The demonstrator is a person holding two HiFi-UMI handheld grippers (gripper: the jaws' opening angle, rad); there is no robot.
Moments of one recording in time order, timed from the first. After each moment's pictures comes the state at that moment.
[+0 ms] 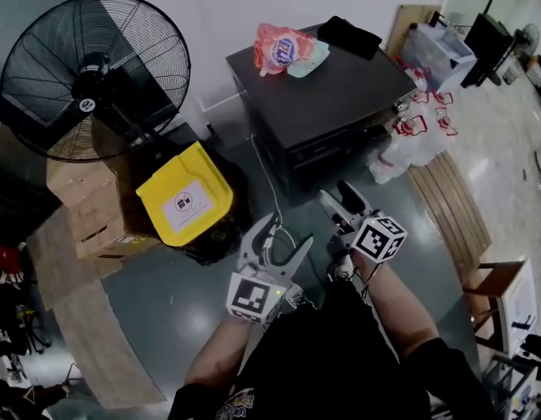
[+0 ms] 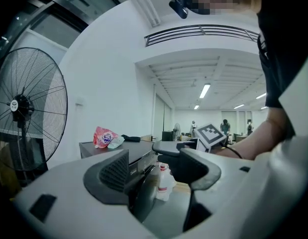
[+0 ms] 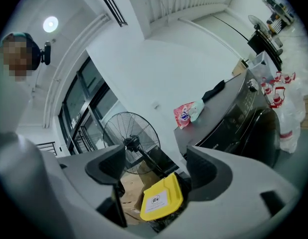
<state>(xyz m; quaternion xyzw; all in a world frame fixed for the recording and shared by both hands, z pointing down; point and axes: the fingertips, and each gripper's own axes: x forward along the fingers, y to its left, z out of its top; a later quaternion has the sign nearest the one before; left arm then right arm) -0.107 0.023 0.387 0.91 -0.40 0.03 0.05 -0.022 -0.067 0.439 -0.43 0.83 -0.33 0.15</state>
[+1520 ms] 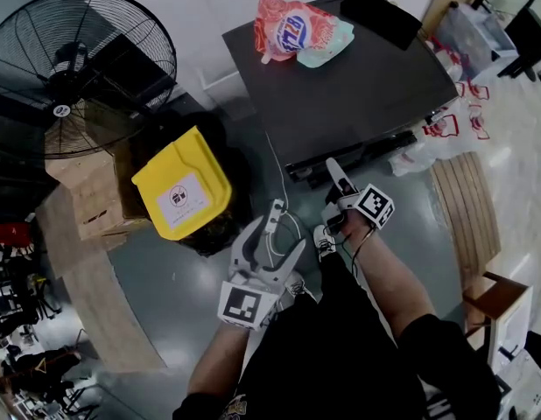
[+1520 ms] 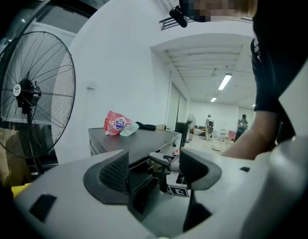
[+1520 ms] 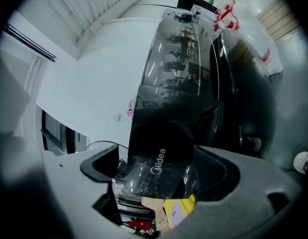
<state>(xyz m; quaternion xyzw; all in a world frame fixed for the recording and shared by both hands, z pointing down) -0.099 -0.100 0.443 0.87 -0.47 0.09 0.13 0.006 -0.252 0.623 -0.40 0.66 -0.59 0.25</state>
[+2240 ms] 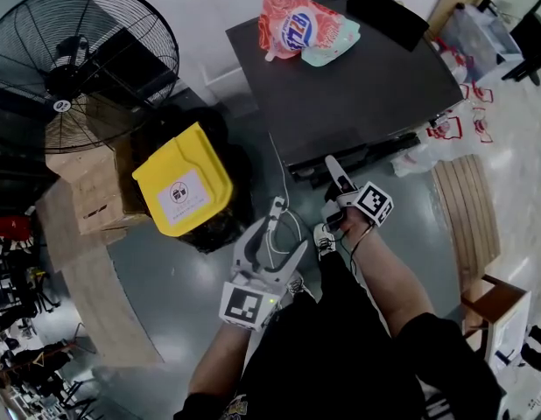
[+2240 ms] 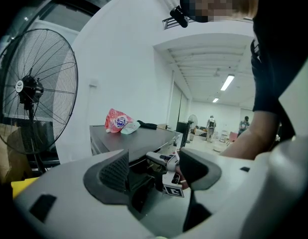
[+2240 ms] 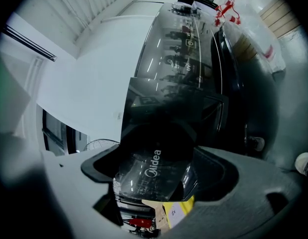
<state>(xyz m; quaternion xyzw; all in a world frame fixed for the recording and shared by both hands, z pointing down) -0.098 -0.102 0.451 0.86 -0.48 0.09 0.14 -0.001 -0.258 0.637 -0.40 0.65 -0.60 0.23</state>
